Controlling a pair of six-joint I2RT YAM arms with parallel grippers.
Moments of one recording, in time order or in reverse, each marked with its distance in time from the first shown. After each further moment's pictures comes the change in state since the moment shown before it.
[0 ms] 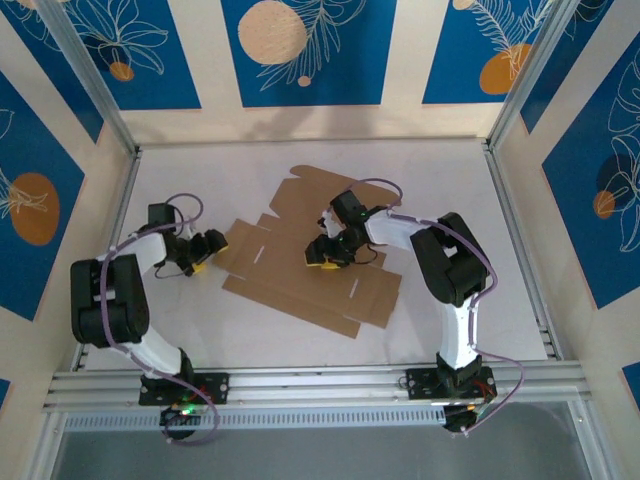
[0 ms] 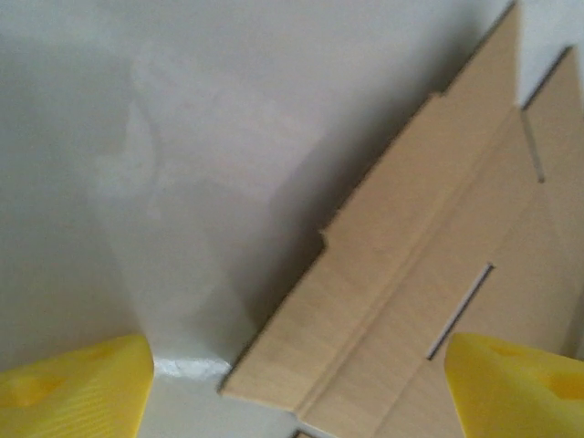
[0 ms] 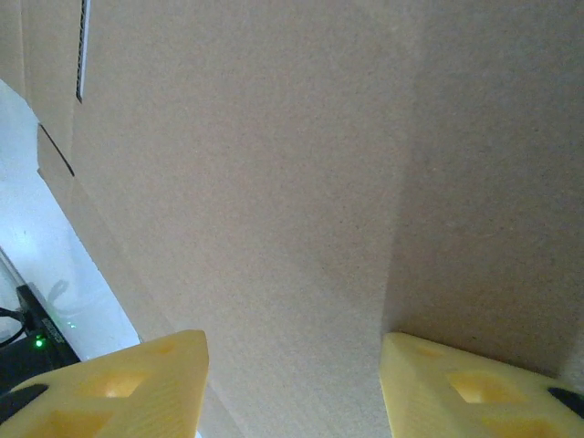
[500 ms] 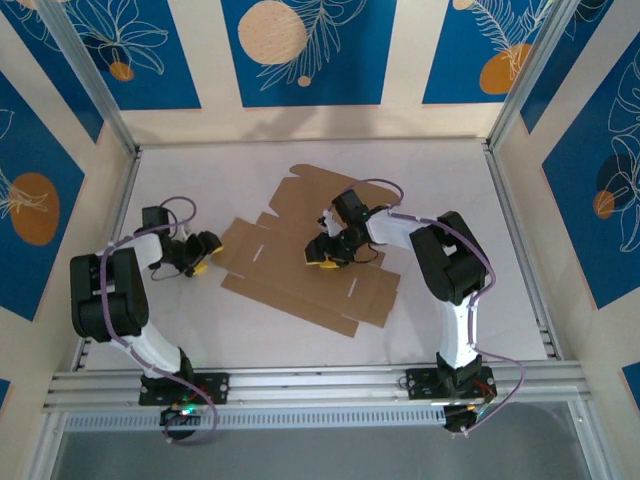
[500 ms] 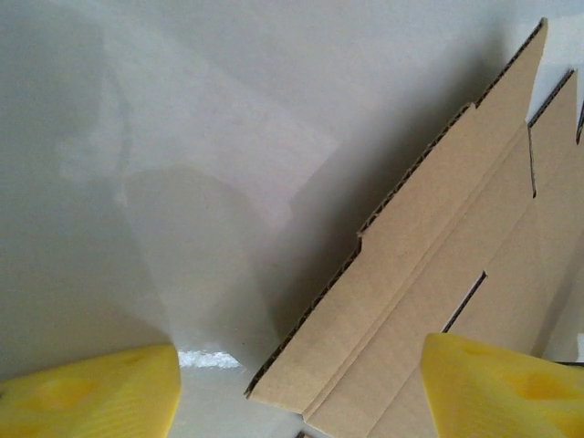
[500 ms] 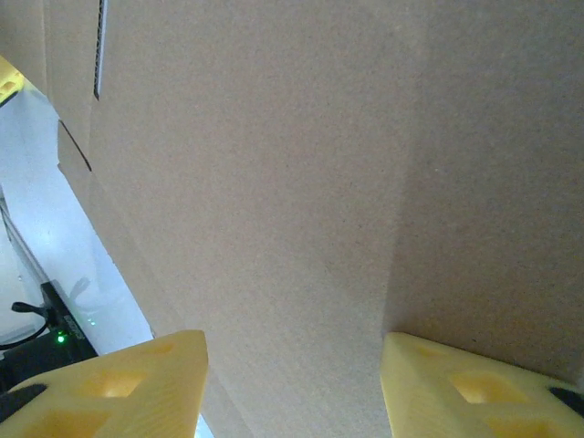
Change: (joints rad) left arm 0.038 0.036 -0.010 0.045 0.091 -0.056; right arm -0.009 0.014 -0.001 0.029 -0.046 0.007
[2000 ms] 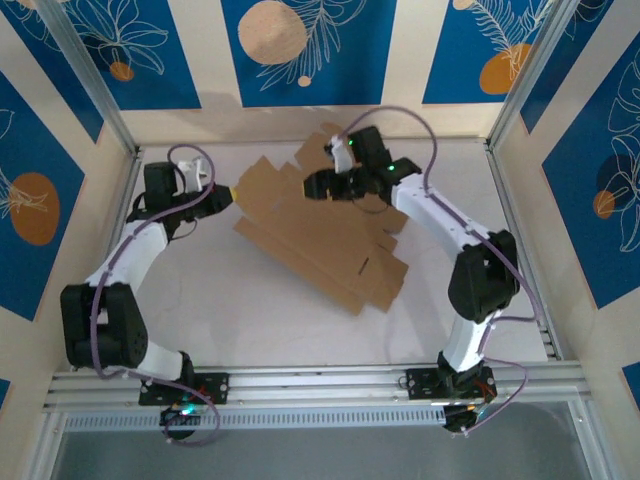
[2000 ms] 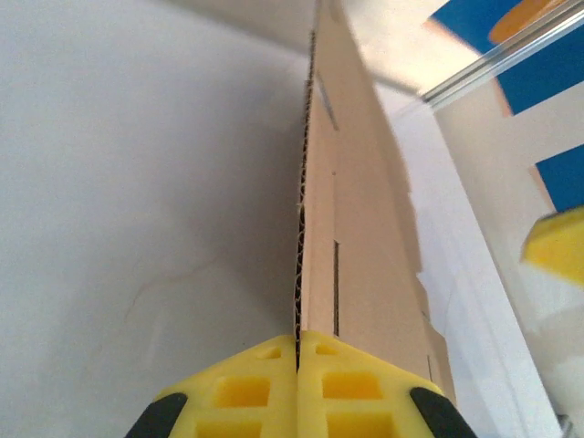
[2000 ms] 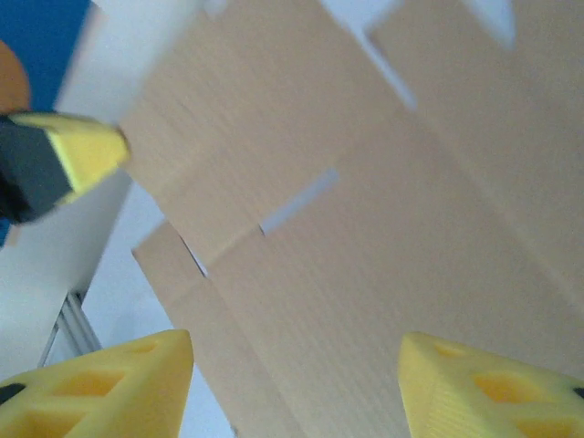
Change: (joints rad) left arm -0.187 -0.234 0.247 0.143 0.126 0.141; right arm -0.061 -0.222 0.429 -0.167 0.147 -0.127
